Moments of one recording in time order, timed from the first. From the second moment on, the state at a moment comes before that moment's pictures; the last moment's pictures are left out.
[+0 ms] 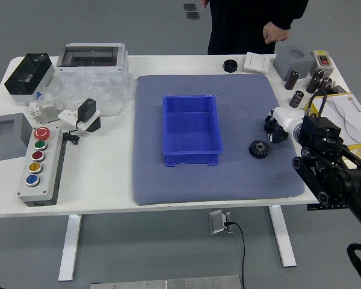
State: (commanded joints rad) left arm -0.26 0.08 -0.69 -0.18 1.24 -0.12 0.24; right arm 0.62 -0.21 1.07 0.84 -2.27 0.20 -0.26
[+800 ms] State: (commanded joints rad) left arm -0.26 0.08 -0.69 -0.18 1.23 -0.12 0.24; right arm 0.62 -0.21 1.08 0.82 -2.27 0.16 -0.26
